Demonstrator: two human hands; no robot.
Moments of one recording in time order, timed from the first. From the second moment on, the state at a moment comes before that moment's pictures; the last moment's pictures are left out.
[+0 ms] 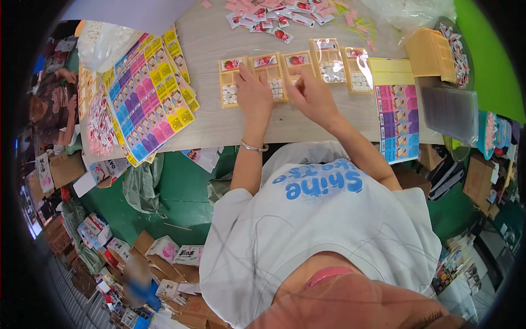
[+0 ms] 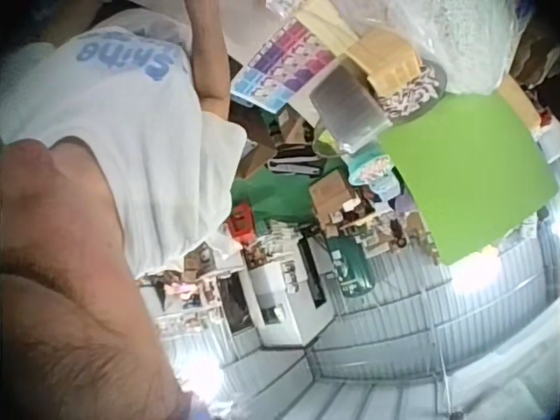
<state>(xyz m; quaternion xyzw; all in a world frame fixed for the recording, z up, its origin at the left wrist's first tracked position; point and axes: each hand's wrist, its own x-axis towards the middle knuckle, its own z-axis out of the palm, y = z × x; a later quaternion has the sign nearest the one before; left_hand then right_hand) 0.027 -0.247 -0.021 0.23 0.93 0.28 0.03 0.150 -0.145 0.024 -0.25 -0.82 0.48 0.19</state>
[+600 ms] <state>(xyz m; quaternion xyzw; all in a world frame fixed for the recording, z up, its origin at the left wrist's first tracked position) 0.052 -0.236 -0.020 0.30 0.94 0.16 0.03 0.391 0.012 0.081 -0.42 -0.74 0.21 0.49</state>
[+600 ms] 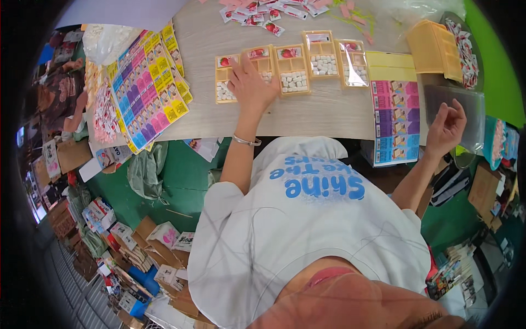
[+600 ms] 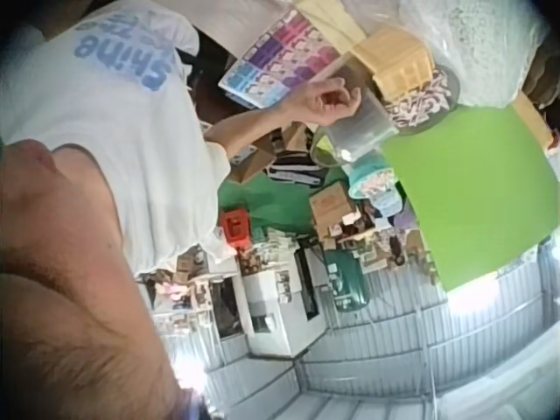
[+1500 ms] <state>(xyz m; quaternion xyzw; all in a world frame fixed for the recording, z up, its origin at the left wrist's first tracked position) 0.041 -0.223 -0.031 0.49 0.87 0.10 0.02 0.506 0.141 0.180 -0.50 -0.83 0.21 0.14</state>
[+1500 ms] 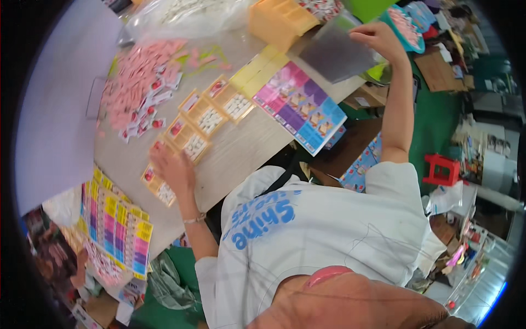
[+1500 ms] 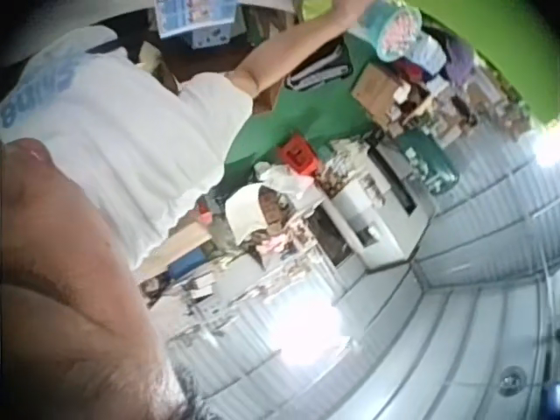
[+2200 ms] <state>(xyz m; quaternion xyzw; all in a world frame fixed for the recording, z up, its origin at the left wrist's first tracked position) 0.127 -0.224 0.058 0.43 0.56 0.66 0.27 0.403 0.028 0.140 -0.37 -0.74 0.29 0.48</state>
